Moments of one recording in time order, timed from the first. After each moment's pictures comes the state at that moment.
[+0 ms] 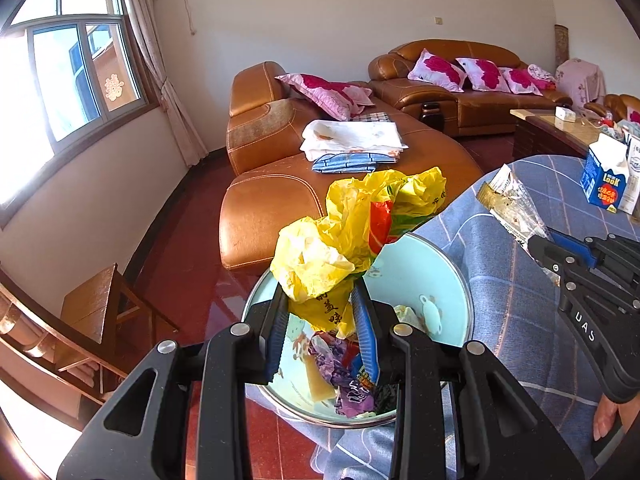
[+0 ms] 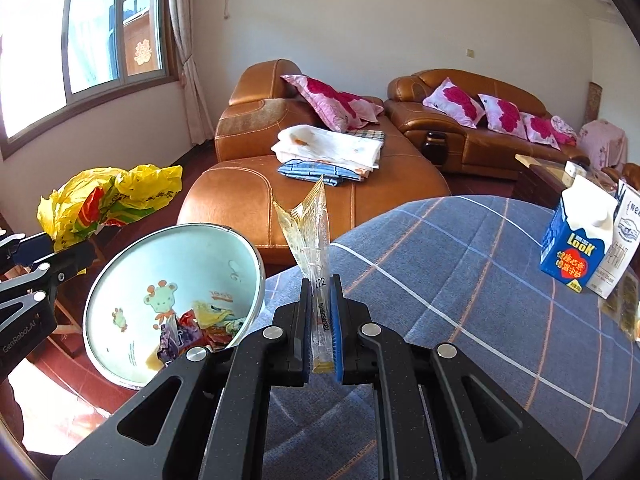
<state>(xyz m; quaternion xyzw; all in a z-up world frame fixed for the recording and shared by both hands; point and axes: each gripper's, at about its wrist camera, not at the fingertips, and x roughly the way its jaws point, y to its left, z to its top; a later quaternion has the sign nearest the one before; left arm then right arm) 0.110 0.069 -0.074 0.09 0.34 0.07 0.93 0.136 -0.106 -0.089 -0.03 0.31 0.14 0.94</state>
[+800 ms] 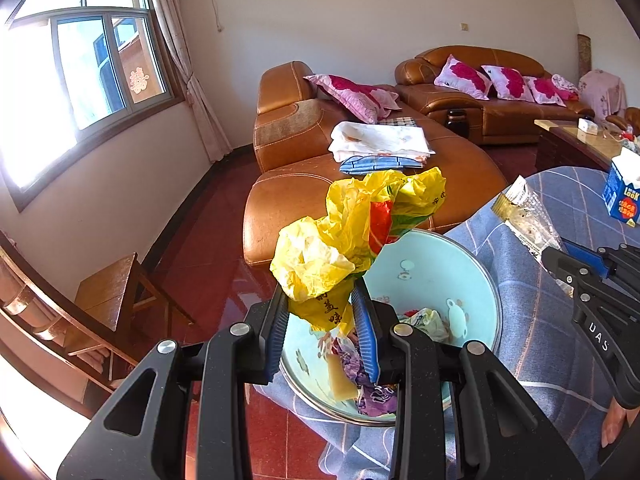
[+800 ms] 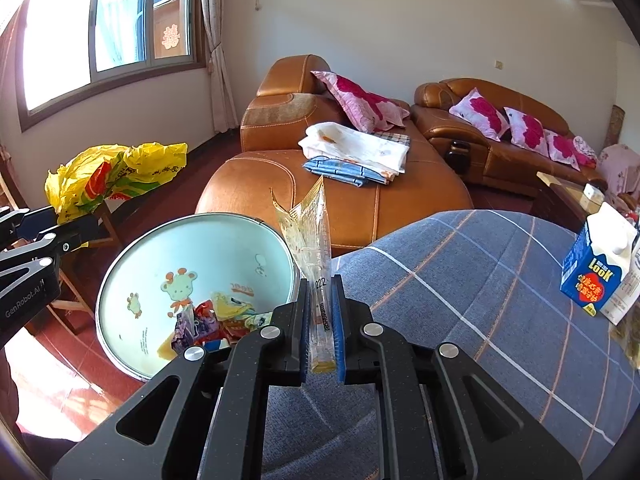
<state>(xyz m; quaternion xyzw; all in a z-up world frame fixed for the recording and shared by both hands) 0.106 0.082 -0.073 0.08 0.33 0.12 0.93 0.135 -0.086 -0.089 -0.06 0.31 0.17 0.93</state>
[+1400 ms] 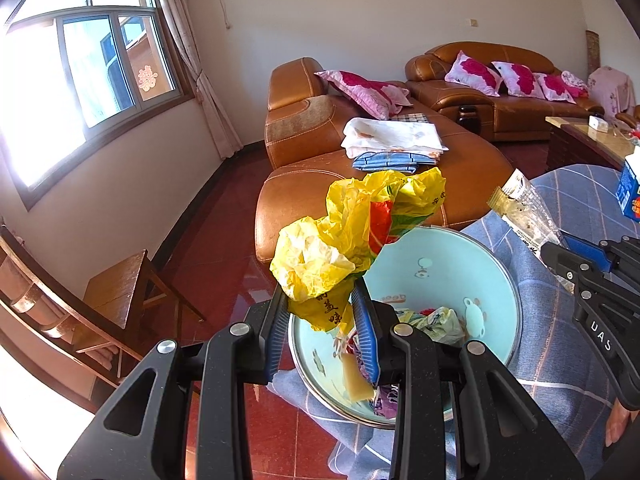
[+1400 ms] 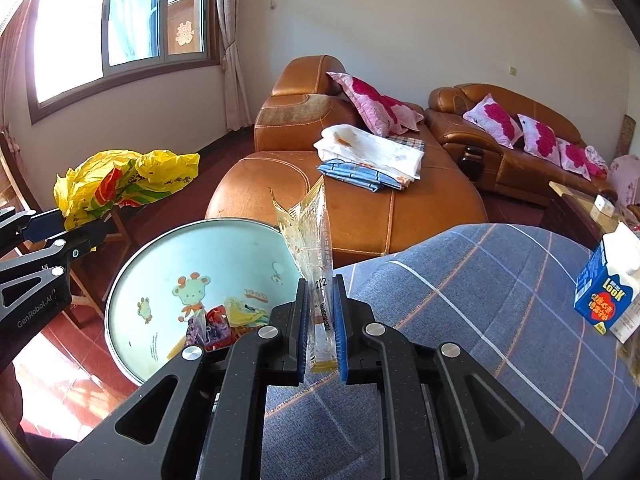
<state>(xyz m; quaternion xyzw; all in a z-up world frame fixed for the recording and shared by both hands) 0.110 0.086 -0.078 0.08 0.33 0.14 0.93 0.142 -0.068 -0.087 -0.06 0.31 0.20 0.93</state>
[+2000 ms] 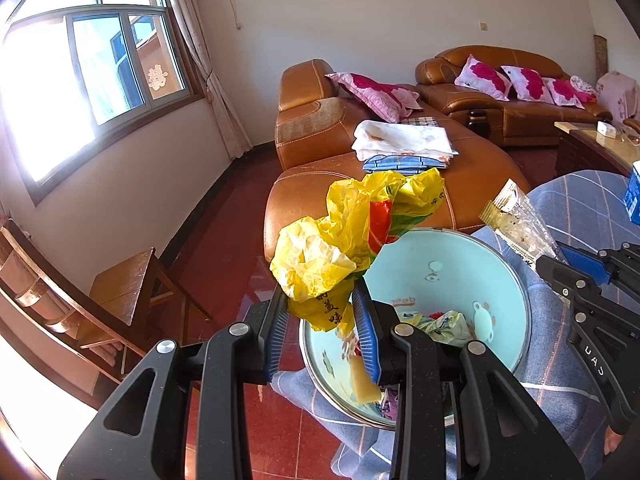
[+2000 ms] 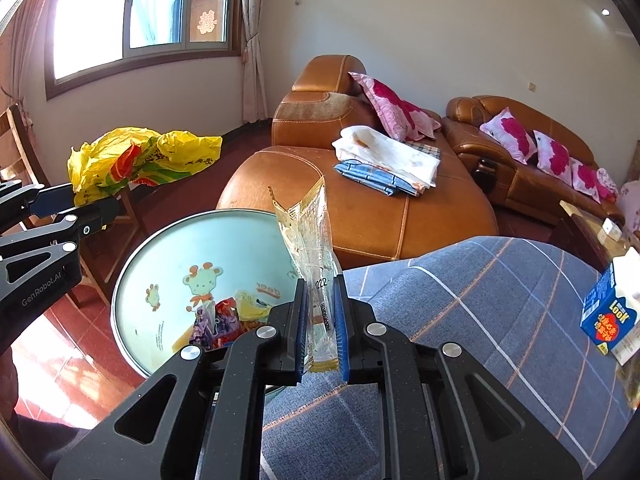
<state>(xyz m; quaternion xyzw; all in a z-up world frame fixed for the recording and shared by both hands) 0.106 0.090 -0.076 0.08 0.32 0.16 0.93 0.137 -0.049 -0.090 -0.10 0.30 0.22 0.92</state>
